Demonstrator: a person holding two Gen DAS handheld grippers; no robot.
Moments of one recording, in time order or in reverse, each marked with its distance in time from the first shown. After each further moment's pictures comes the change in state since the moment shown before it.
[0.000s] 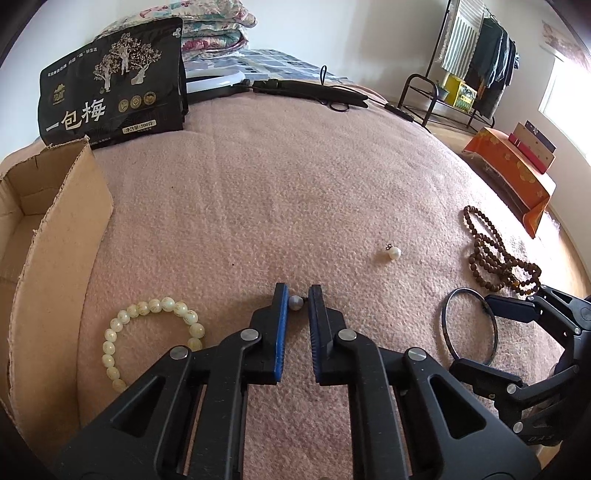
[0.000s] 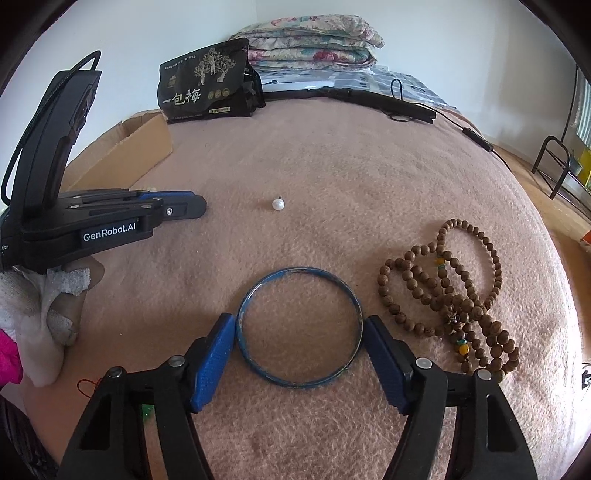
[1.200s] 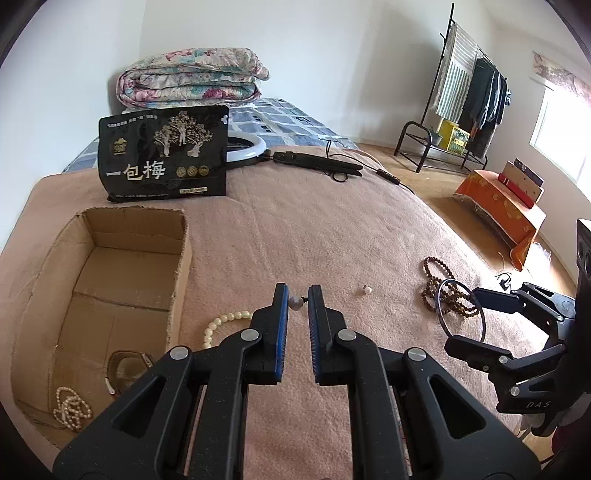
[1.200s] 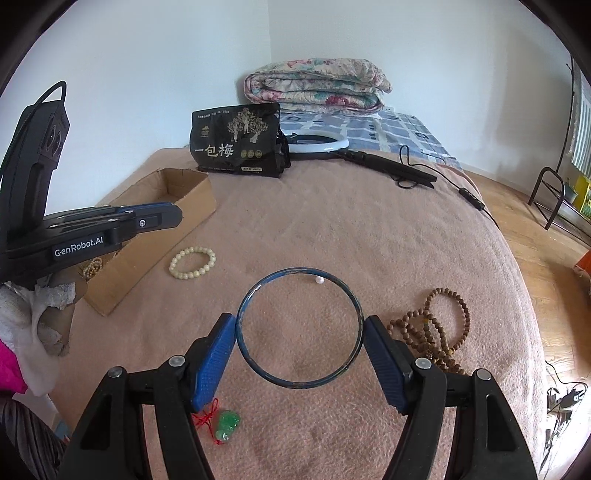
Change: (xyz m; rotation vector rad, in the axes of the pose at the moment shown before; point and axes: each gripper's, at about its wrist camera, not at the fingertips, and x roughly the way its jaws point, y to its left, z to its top) left arm -0.128 0.026 0.004 -0.040 -0.179 -0.005; right arm -0.084 0.040 0.030 -0.041 -0.136 0.002
